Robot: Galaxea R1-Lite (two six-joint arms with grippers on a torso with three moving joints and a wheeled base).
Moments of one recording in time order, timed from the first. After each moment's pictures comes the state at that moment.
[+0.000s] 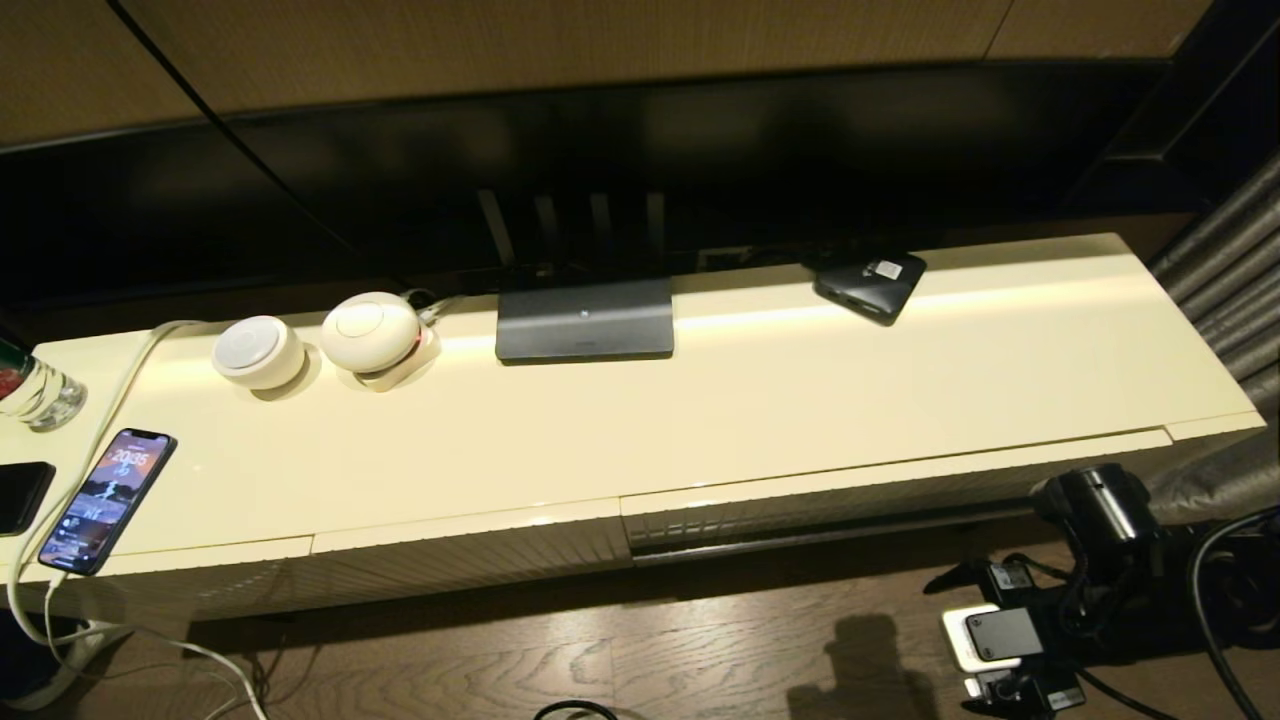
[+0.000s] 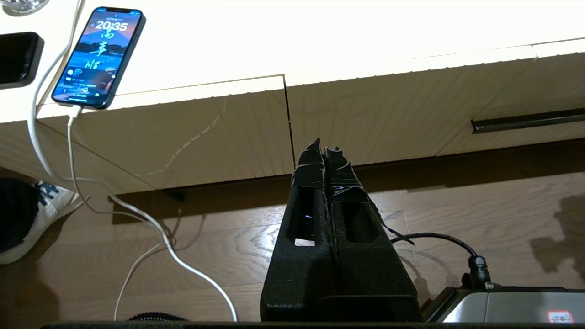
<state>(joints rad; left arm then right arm) 0.01 0.00 0.00 0.00 0.00 0.02 0.11 1.85 -0.62 -0.17 0.29 -1.52</state>
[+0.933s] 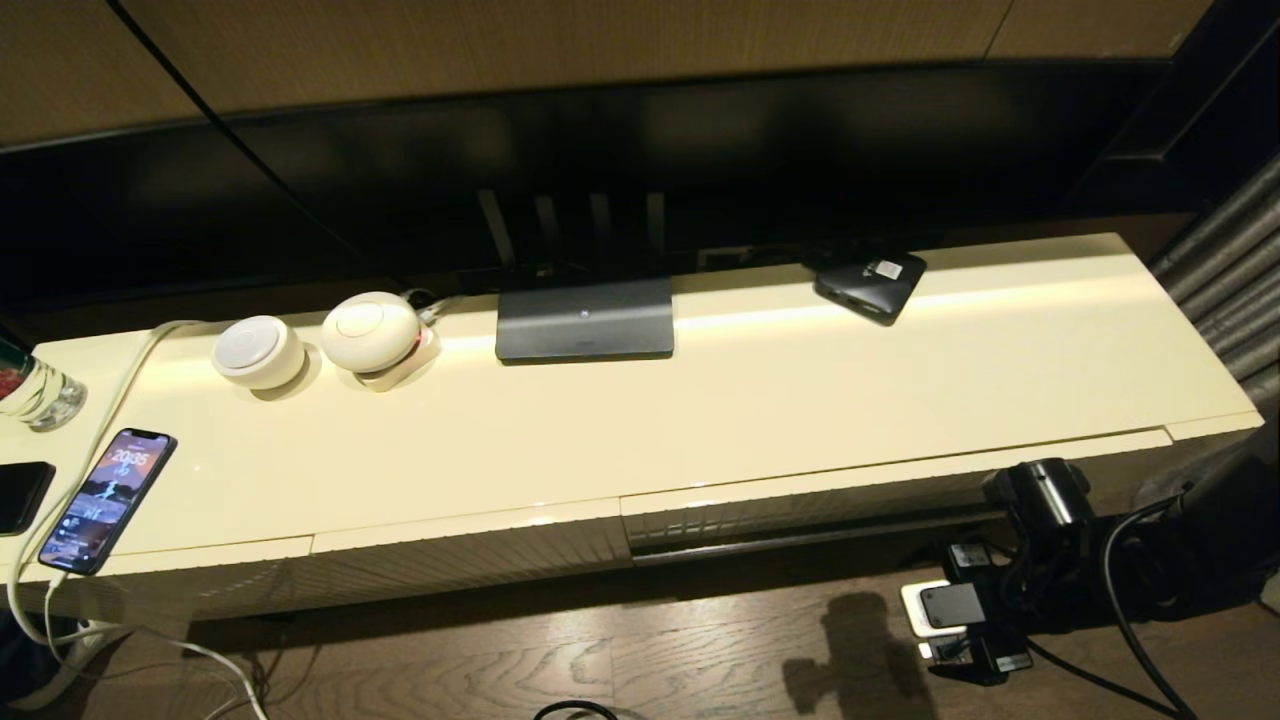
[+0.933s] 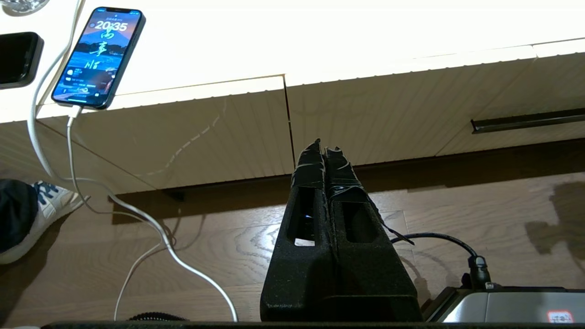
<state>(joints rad) 0.01 0.00 0.00 0.00 0.00 0.02 0.11 2.04 -0.73 -0.28 0.25 -1.52</state>
